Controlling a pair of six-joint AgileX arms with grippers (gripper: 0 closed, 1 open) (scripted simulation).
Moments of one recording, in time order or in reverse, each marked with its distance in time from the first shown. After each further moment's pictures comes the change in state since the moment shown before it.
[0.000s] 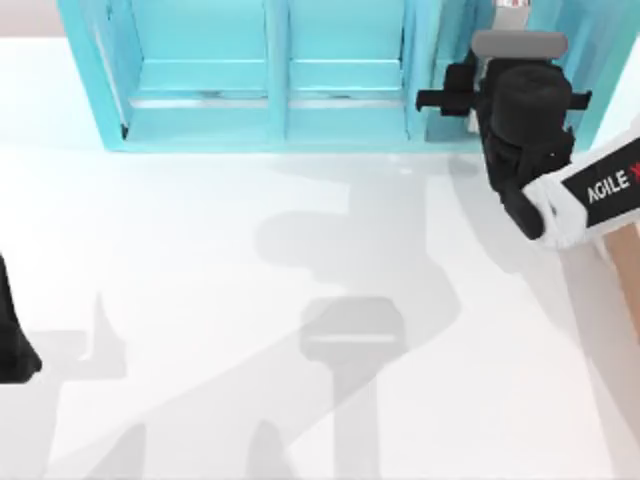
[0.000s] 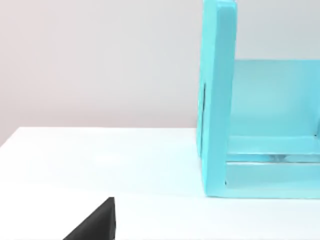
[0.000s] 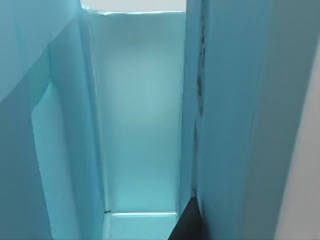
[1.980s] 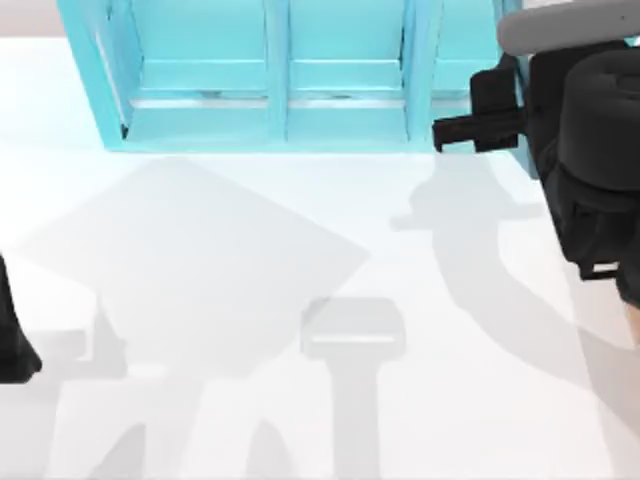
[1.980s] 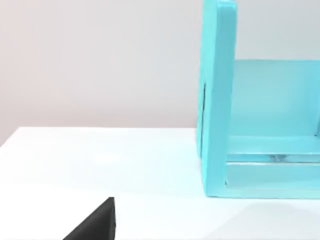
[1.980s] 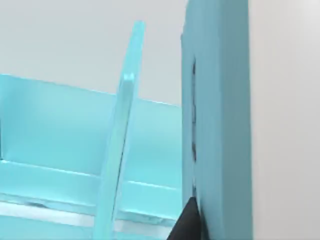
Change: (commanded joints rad) left arm 0.000 0.000 0.000 0.000 0.000 0.000; right arm 0.341 -0.979 -0.475 -0.588 0.302 -0.120
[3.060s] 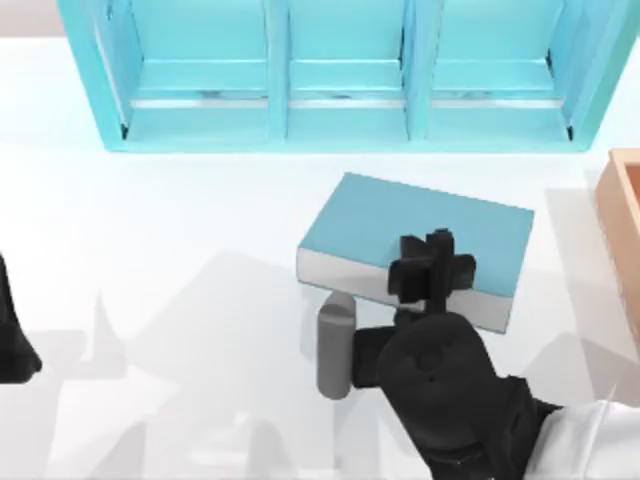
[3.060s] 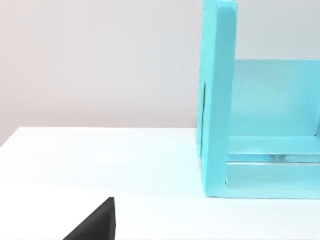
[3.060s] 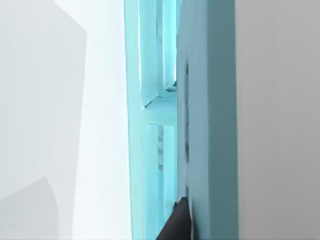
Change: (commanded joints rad) left arm 0.000 0.000 0.000 0.000 0.000 0.000; right arm 0.389 0.282 -0.219 0.258 0.211 -1.107
